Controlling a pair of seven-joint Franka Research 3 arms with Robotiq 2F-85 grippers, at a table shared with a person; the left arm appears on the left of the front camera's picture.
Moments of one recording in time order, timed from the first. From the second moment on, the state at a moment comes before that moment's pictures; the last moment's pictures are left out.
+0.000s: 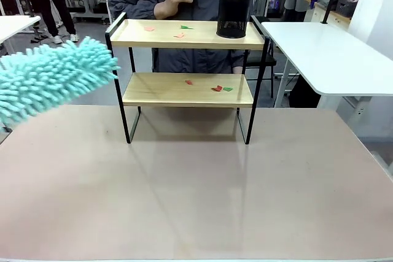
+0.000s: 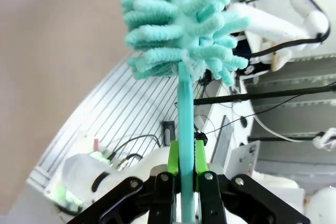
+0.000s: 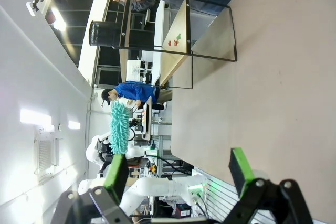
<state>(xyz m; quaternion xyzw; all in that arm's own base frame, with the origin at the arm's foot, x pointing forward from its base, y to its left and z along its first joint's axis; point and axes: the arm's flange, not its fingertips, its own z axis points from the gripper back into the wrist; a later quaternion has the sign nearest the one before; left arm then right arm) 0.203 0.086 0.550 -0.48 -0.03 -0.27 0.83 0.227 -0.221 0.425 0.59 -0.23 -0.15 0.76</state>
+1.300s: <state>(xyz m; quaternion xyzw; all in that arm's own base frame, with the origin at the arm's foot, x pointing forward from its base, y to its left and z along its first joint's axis) 0.281 -0.084 0.533 -0.41 -0.10 -0.19 0.89 0.227 -0.221 0.425 0.59 -0.23 -0.15 0.76</state>
